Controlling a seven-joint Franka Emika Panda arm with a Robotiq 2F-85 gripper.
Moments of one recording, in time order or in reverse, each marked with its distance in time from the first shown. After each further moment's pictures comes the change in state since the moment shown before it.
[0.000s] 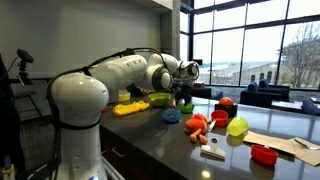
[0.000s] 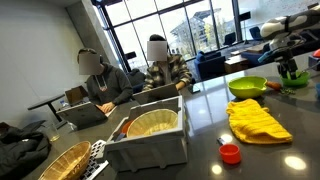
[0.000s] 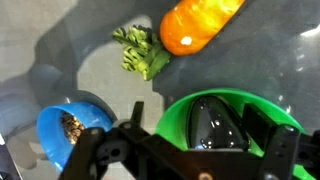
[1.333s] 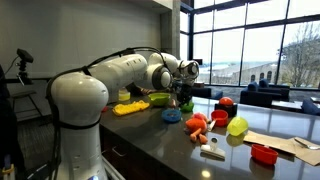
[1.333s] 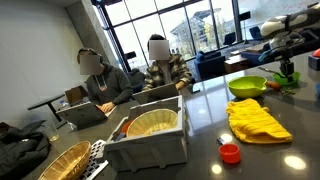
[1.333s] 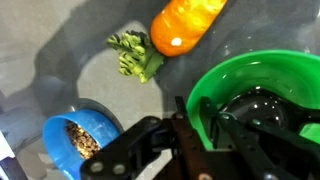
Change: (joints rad) arm -0.003 -0.006 -0.001 -0.004 0.000 0.008 0.086
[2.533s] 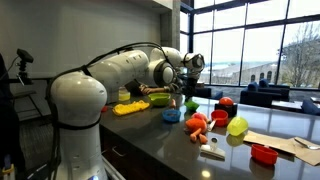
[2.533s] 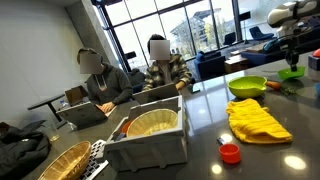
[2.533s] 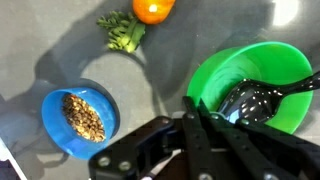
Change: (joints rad) arm -0.053 -0.061 -0.002 0.012 -0.001 0.014 0.000
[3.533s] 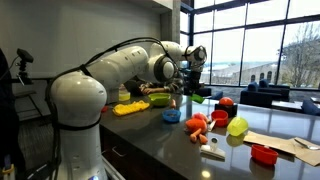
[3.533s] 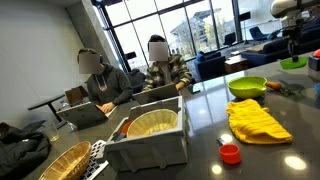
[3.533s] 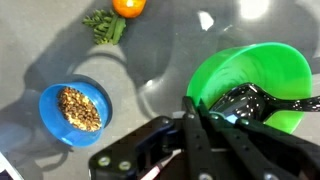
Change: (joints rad) arm -0.017 -0.063 -0.020 0.003 -0.014 0.034 0.062
